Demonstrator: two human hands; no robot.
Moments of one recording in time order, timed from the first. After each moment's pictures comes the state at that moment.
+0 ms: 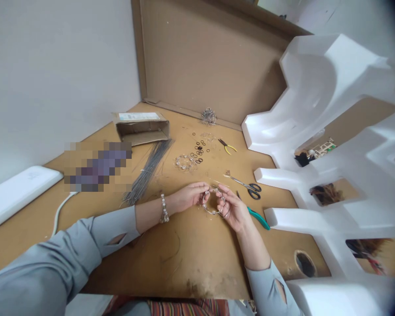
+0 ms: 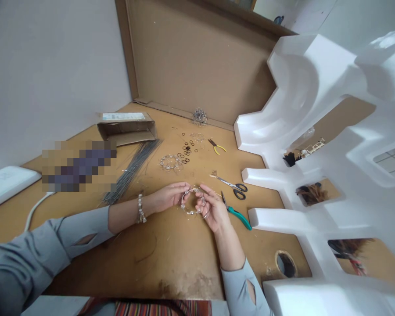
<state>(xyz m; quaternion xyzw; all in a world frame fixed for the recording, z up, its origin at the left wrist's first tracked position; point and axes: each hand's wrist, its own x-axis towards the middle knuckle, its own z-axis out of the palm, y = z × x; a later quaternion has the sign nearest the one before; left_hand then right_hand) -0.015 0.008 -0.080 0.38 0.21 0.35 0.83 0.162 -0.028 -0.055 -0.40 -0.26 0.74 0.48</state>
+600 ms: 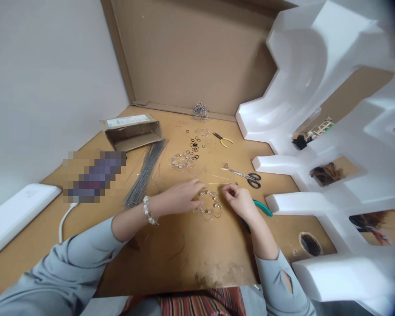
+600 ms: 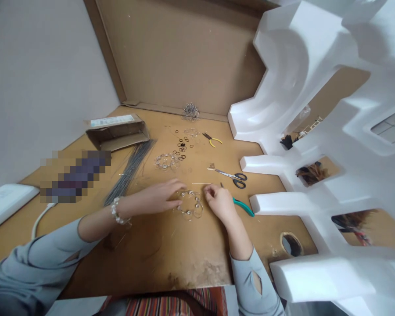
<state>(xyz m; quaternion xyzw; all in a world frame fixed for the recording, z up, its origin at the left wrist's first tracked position) -0.047 -0.004 -0.028 0.82 0.35 0.22 0.40 0.188 -0.030 -0.060 -0.63 -0.68 0.26 0.27</state>
